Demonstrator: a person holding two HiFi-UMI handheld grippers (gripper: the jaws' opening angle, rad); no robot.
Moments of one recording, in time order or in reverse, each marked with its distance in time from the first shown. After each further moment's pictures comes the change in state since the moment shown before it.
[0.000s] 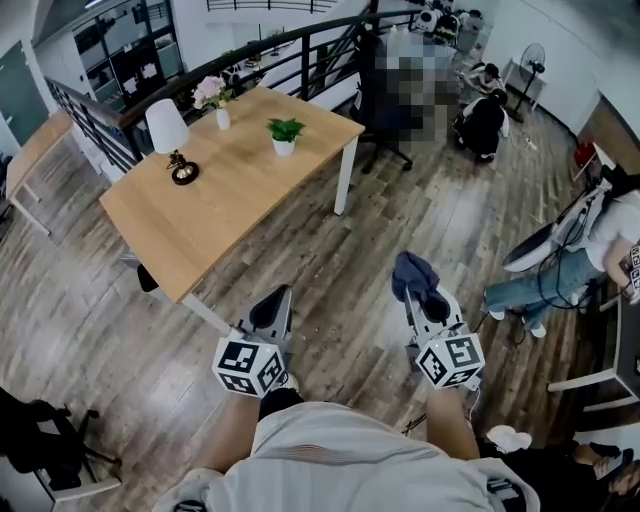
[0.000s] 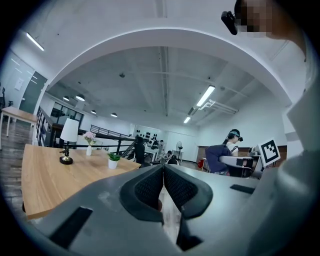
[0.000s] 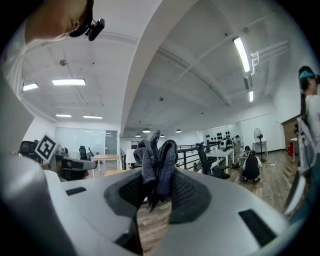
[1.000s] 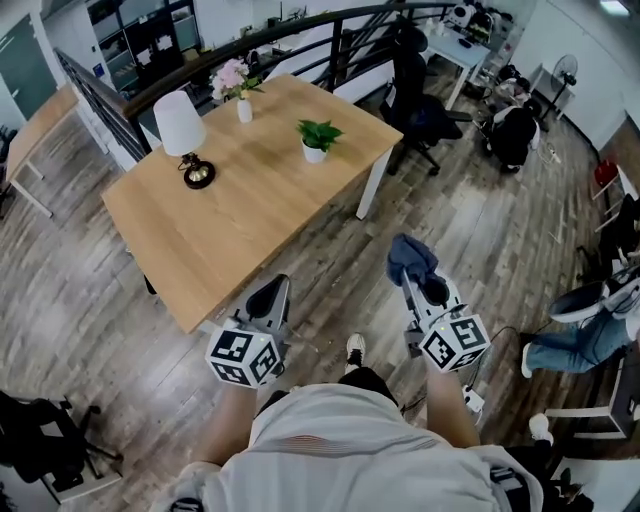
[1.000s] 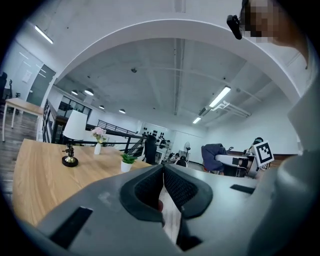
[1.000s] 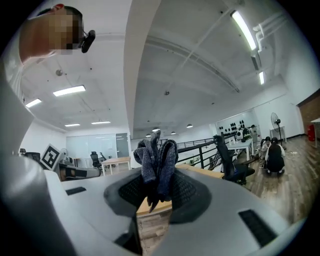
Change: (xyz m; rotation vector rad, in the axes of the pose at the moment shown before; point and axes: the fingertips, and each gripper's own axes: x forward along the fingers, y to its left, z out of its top) left arm 0.091 0.170 0.027 -0.080 0.018 0.060; right arm 0.223 0.017 0.009 0.075 0.025 0.165
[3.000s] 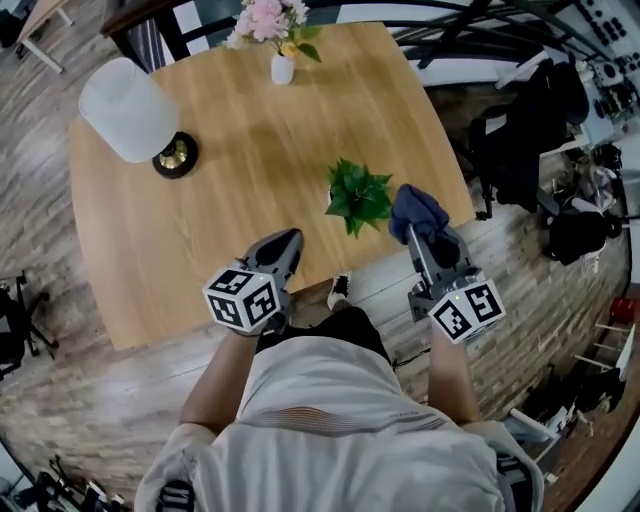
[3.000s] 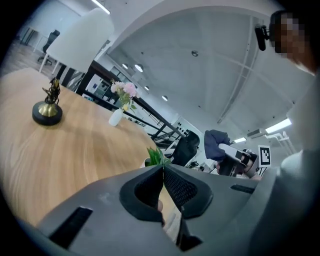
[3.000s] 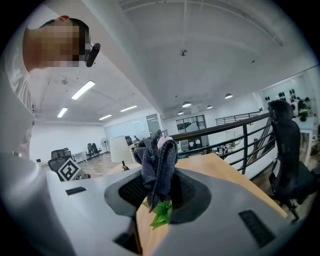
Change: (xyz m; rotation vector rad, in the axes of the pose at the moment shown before) left arm 0.397 0.274 -0.028 -0.521 0.061 0.303; right arm 0.515 -0.203 0.005 -0.019 0.272 0.507
